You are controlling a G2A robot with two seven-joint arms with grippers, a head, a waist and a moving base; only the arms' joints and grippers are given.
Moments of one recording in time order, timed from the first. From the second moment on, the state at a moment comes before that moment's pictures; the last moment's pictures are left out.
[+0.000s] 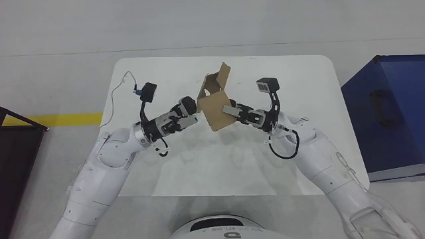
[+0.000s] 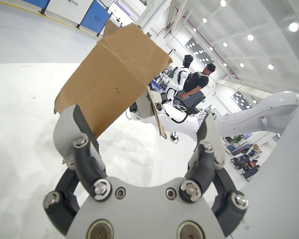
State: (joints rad) left arm 1.44 -1.11 -1.25 -1.63 -0.02 -0.73 -0.59; right arm -1.18 -1.16 1.01 -1.32 0.51 -0.90 0.92
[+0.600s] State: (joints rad) left arm 1.40 -1.11 -1.25 -1.55 -0.76 -0.04 -0.85; right arm -1.20 -1.18 1.02 -1.38 0.30 -1.01 0.77
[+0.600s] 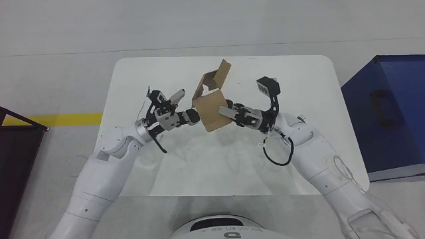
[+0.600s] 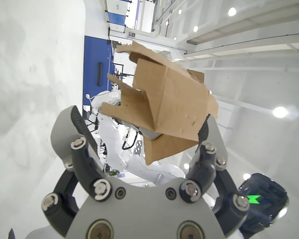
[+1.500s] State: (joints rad) left arm 1.38 -1.11 -1.27 -1.56 -0.72 -0.01 -0.83; right arm -1.20 -1.12 0.94 -1.41 0.28 -1.01 0.81
